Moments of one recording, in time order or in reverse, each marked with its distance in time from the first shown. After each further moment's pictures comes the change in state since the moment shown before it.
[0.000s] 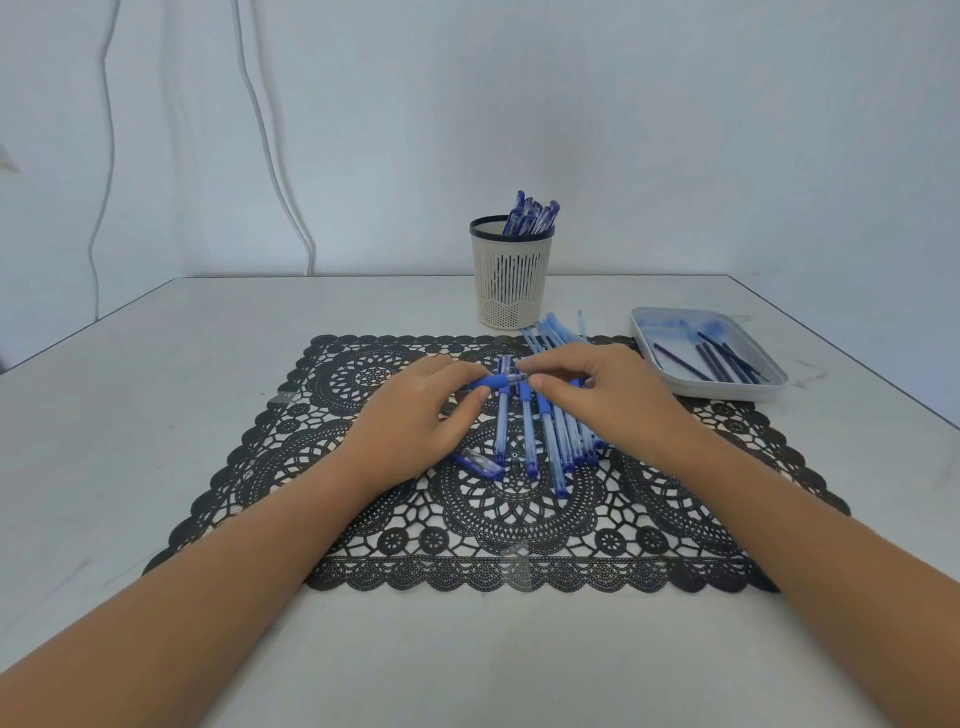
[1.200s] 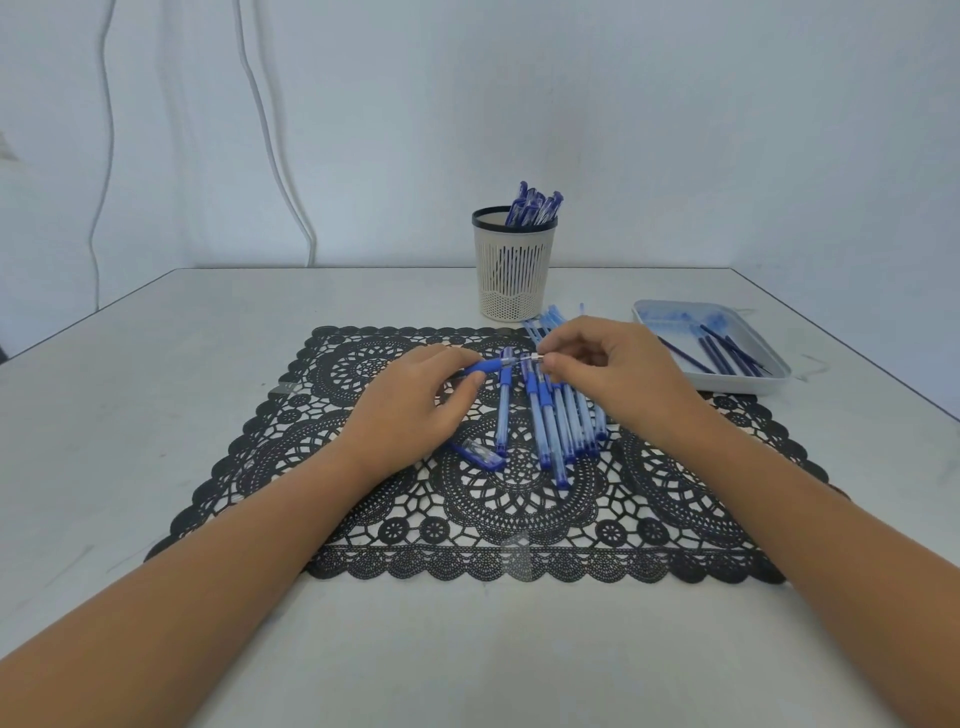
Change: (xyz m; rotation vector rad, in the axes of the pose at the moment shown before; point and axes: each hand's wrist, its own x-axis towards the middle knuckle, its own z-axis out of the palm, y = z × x) left_hand 0.001 0.001 -0.001 -0.030 0.034 -0.074; right_hand 0.001 -0.002 -0.005 0.145 0.073 0.054
